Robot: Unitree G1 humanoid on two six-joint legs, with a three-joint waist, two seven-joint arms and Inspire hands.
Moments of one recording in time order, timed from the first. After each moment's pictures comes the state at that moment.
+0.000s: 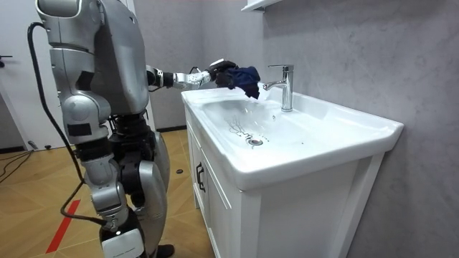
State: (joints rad) left arm -0.07 0.30 0.10 0.25 0.51 -0.06 0.58; right arm 0.10 -0.27 0.02 1.36 -0.28 0.04 0.23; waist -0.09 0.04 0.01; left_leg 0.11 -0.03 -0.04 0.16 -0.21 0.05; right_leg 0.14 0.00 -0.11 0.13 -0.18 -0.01
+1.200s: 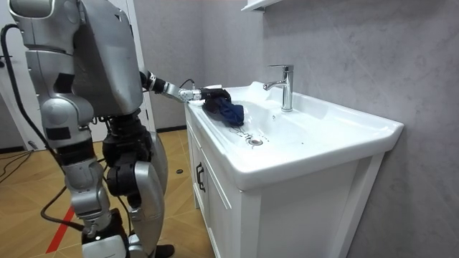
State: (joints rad) left arm 0.01 0.29 0.03 0.58 0.78 -0.01 0.52; right arm 0.12 -0.27 0.01 1.37 -0.19 0.11 0.22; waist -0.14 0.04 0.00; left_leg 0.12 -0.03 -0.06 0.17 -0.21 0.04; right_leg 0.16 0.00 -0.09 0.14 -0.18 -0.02
